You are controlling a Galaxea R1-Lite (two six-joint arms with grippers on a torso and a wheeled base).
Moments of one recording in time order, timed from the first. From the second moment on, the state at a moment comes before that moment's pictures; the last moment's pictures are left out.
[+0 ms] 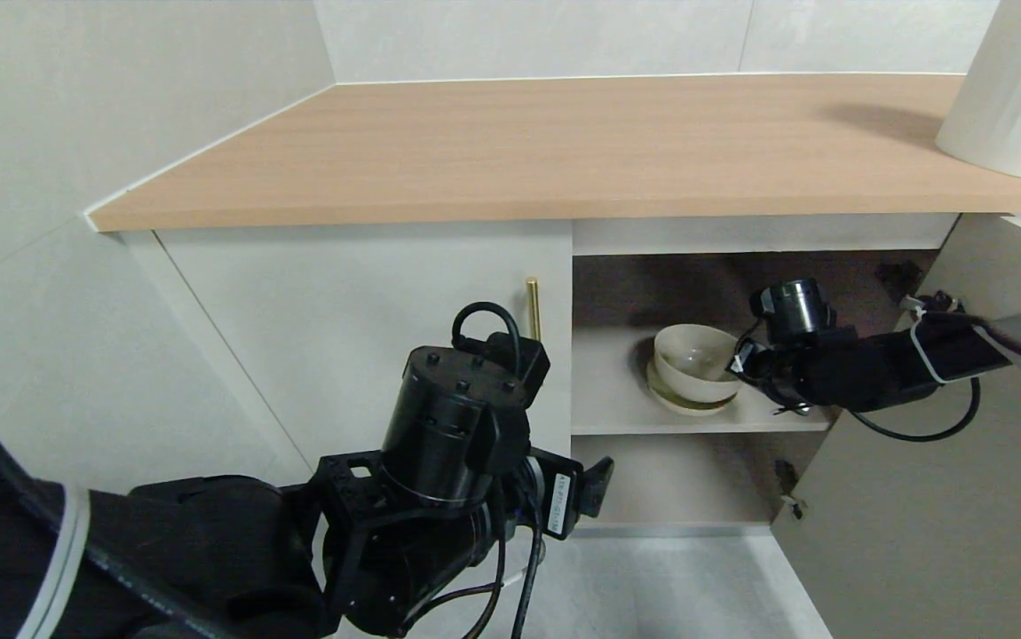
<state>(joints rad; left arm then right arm) -0.89 1.79 -0.86 -0.45 0.33 -0.25 0.26 2.20 -1.36 -0.22 -0.36 0.73</state>
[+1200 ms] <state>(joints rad) -0.68 1.33 -0.71 -0.23 0.34 -0.23 0.42 1.57 -0.94 0.11 -0.18 0.58</state>
